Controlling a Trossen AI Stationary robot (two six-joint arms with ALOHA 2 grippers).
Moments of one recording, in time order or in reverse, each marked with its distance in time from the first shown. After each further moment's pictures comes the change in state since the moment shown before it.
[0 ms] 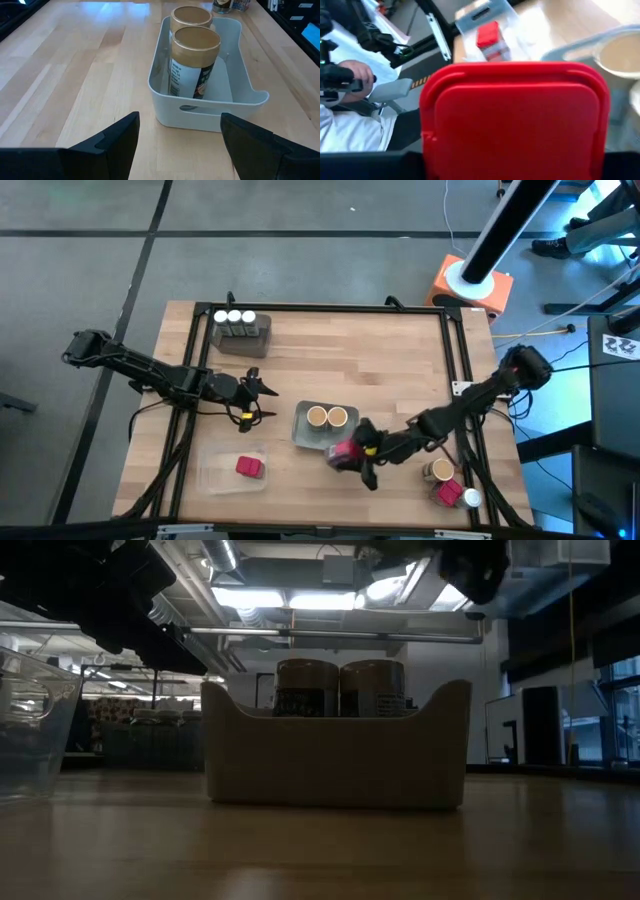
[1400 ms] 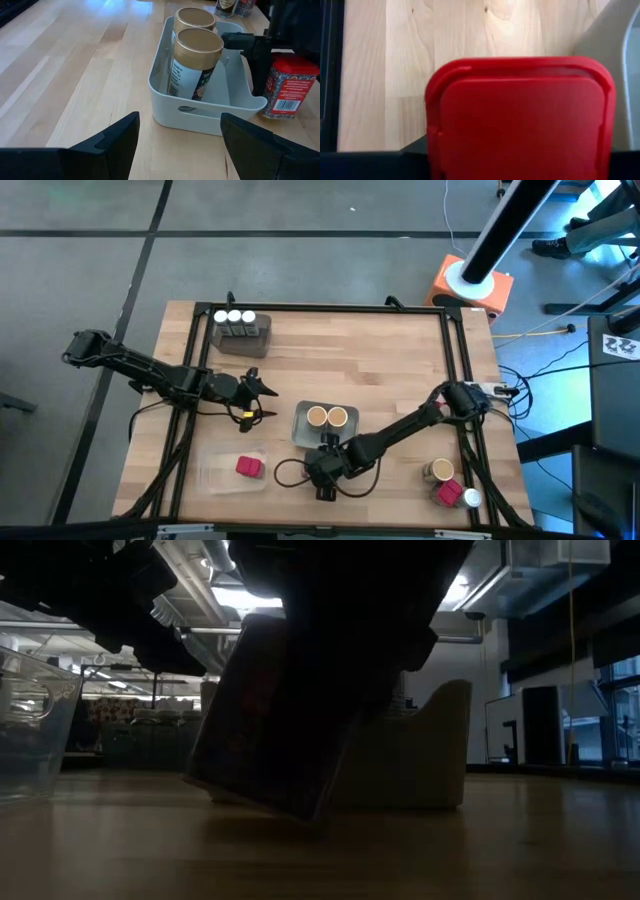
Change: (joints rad) left arm 0.000 0.000 0.000 0.000 0.000 -0.068; right arm -0.085 0.639 0.651 -0.585 -0.147 -0.179
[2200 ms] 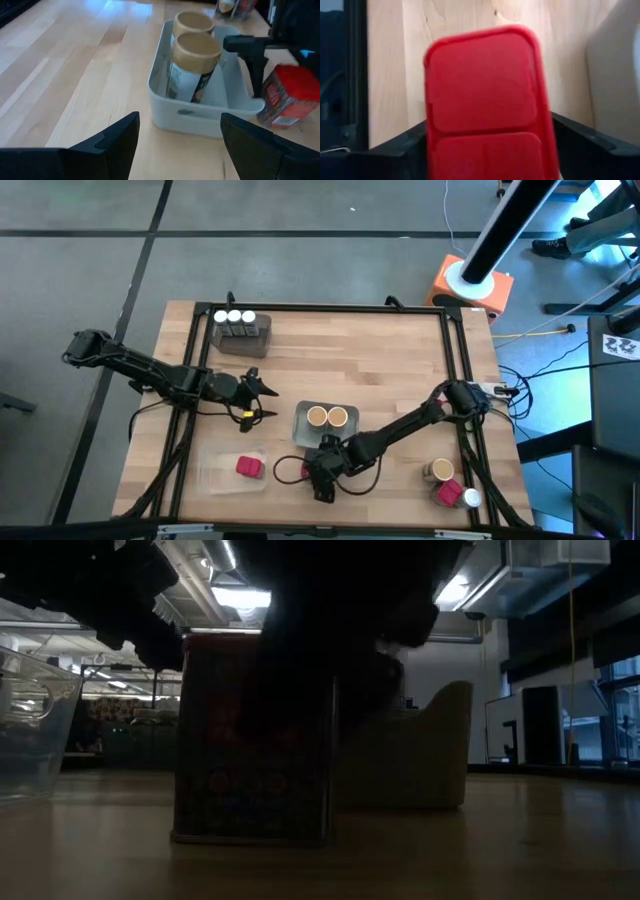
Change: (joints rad) left arm -0.002 0.000 0.008 0.000 0.000 -0.012; right arm -0.013 -0.022 0.000 0.009 -0.065 0.077
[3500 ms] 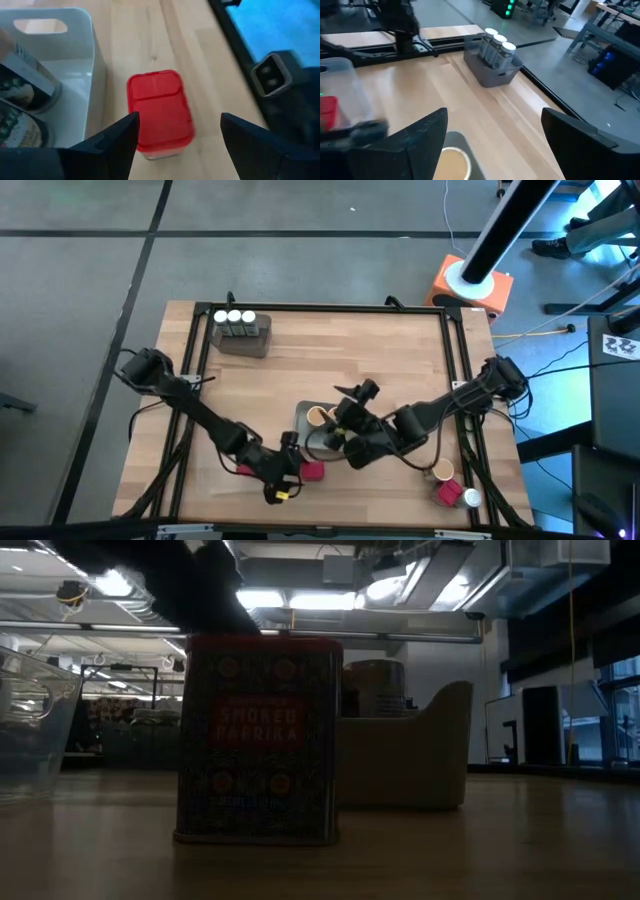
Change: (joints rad) left arm -0.392 0.787 0.669 -0.137 -0.109 -0.130; right arm 0.026 -0.393 0.000 -0.216 0.928 -0.053
